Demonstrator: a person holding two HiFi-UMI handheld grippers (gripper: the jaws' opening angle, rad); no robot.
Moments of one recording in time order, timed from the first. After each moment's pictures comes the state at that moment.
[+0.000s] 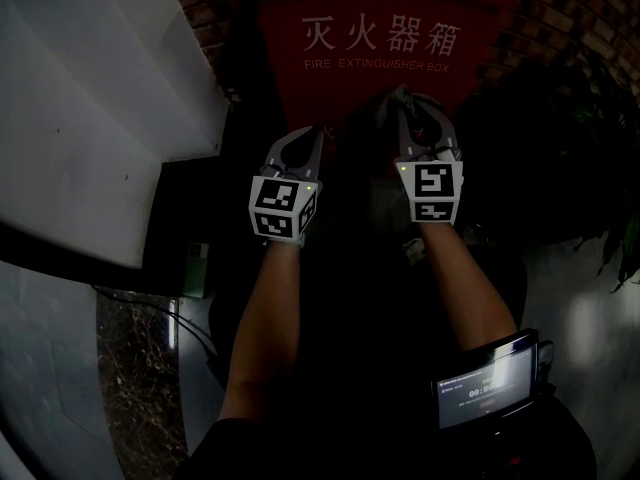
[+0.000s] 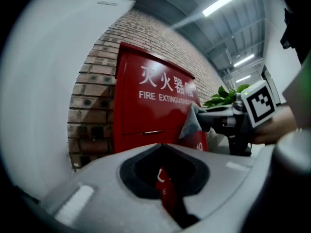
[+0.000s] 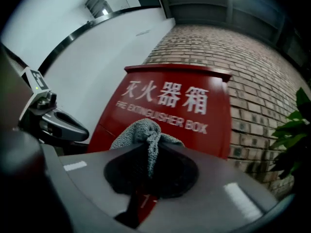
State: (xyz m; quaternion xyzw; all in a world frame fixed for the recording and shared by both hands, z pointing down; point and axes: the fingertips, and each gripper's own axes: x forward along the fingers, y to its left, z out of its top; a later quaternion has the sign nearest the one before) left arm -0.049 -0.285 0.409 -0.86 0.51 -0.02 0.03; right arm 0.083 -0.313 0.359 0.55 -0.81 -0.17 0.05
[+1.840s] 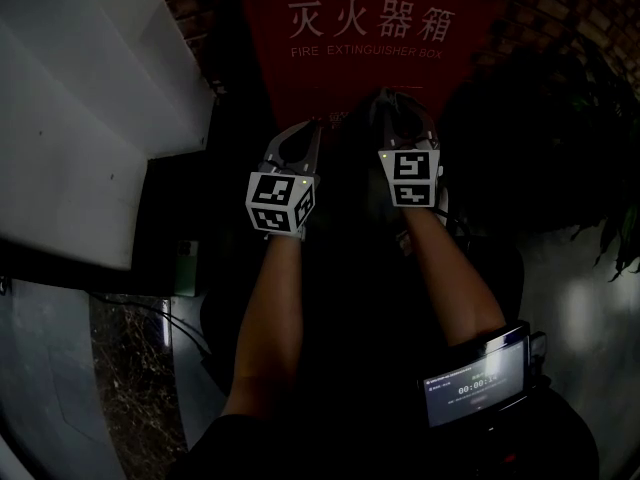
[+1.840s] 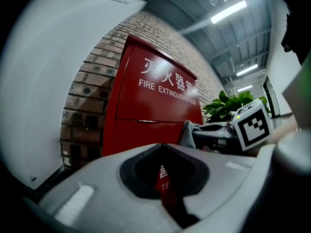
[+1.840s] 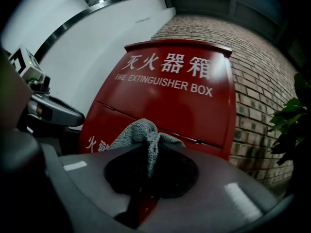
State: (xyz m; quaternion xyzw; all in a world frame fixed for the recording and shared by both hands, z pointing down) left arm -0.036 -0.293 0.431 -0.87 0.50 0.01 0.00; right arm 0.086 -0.341 0.421 0.58 -0.80 -0.13 0.10
